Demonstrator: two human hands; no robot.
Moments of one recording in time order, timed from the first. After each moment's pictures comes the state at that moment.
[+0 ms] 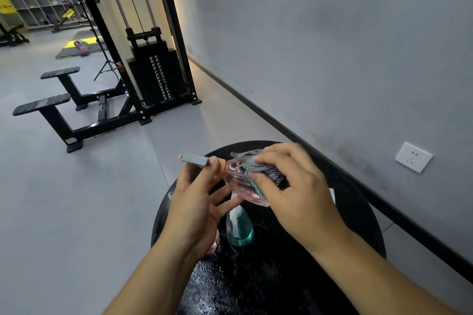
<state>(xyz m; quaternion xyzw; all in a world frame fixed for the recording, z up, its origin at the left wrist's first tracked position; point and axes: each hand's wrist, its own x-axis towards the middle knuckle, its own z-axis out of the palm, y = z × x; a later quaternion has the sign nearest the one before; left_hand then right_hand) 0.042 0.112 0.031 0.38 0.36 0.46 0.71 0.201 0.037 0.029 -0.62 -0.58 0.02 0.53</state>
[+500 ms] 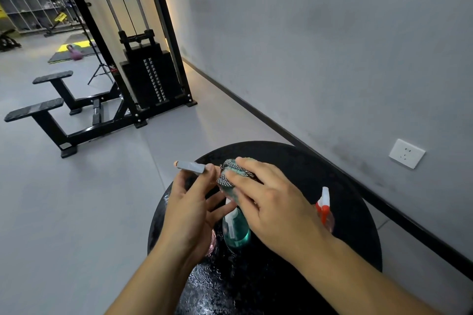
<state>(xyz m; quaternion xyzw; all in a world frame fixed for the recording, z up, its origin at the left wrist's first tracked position) 0.044 0.109 0.023 0.39 0.37 0.47 0.70 0.186 0.037 0.020 -0.64 -0.68 -0.02 0.35</state>
